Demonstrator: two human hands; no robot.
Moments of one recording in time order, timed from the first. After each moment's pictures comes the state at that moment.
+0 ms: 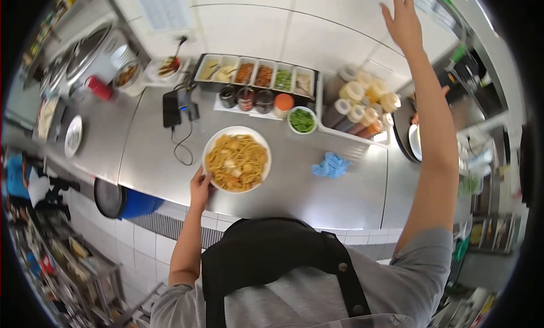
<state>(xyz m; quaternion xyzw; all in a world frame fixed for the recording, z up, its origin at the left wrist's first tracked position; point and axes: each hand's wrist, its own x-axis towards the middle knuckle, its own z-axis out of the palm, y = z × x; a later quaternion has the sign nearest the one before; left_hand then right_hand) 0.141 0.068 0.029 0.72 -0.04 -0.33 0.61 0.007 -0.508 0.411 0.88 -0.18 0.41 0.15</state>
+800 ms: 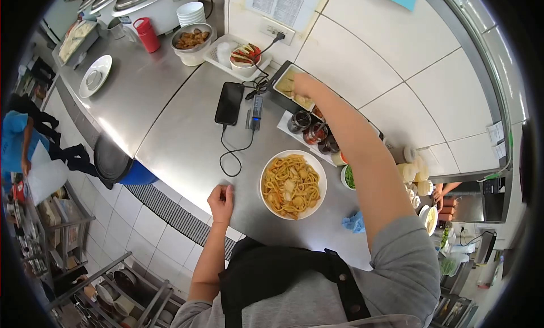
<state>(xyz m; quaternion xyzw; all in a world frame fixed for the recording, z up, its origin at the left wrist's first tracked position) 0.168 0.103 -0.019 0.80 -0.03 0.00 0.59 0.415 -0.327 0.082 0.99 -0.01 -0.15 -0.02</state>
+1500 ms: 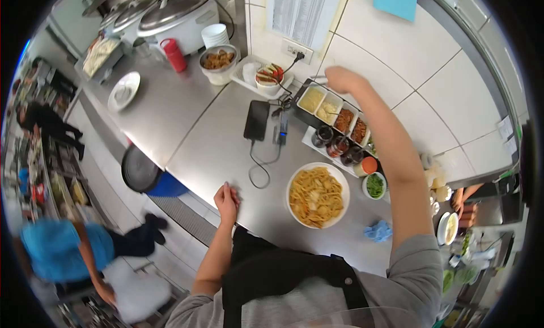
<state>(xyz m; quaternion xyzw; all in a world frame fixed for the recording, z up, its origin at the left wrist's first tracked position) 0.233 0.148 -0.003 0.65 0.15 -0.10 0.74 0.399 -0.315 0.238 0.99 0.02 -0.12 0.02</state>
